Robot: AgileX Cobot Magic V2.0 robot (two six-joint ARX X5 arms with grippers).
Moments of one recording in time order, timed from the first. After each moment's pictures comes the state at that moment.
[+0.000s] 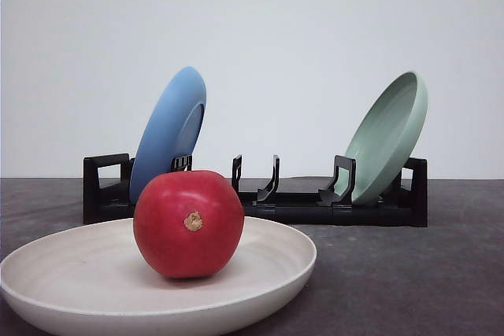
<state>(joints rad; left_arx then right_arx) -0.01 0.00 0.02 -0.18 0.00 0.06 0.11 0.00 0.01 -0.16 0.11 -0.13</state>
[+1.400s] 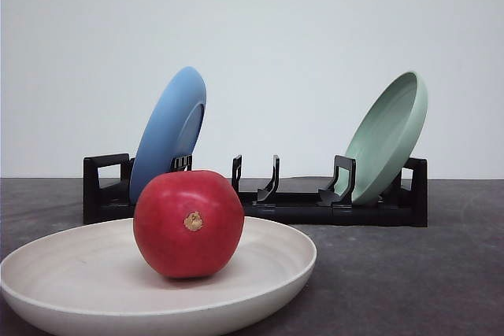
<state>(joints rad) -0.01 0.00 0.02 -0.18 0.00 0.06 0.11 0.00 0.01 -0.16 0.11 -0.13</state>
